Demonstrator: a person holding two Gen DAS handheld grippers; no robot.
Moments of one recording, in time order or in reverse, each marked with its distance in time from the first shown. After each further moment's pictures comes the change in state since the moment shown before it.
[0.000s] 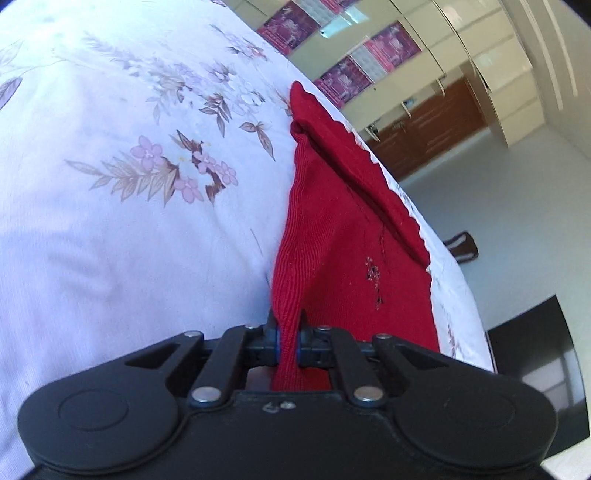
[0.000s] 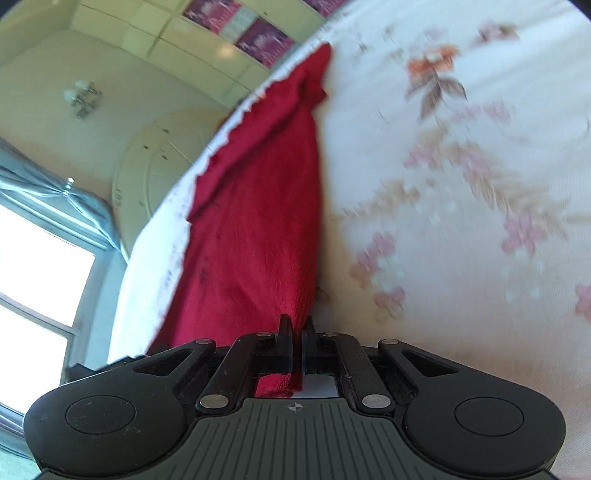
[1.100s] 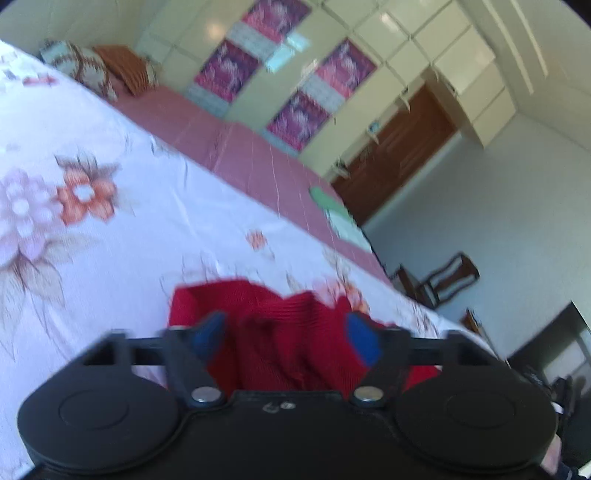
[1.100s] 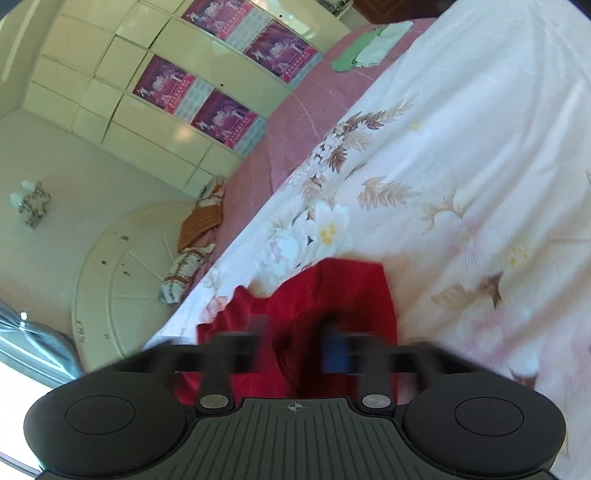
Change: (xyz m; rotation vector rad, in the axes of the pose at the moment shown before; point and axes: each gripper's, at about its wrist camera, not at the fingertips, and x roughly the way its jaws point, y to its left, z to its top) left arm 0.249 -0.061 0.272 0.221 -0.166 -0.056; right arm 0.171 0.004 0.324 0.096 -0.275 -0.053
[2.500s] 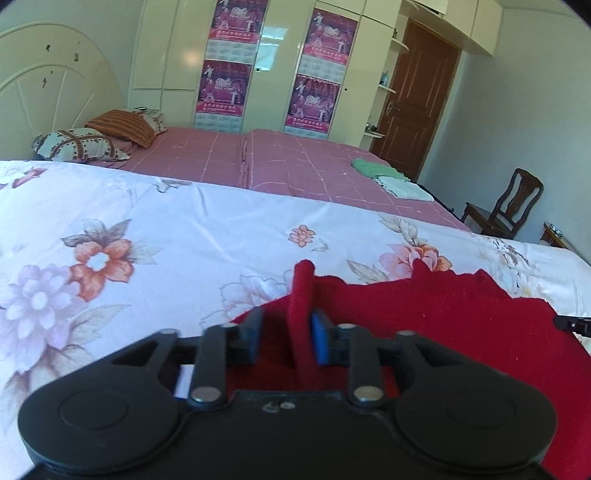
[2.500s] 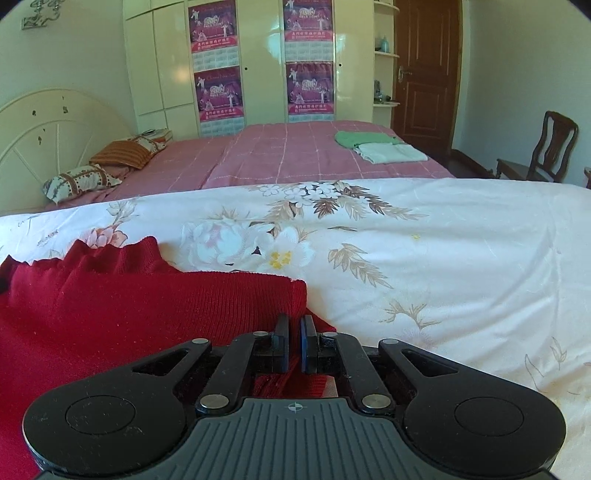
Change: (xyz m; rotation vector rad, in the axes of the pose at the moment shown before) left arm 0.024 -0.027 0.007 0.358 0.065 0.274; right arm 0.046 0.044 -0.045 -0.678 -0.083 -0.472
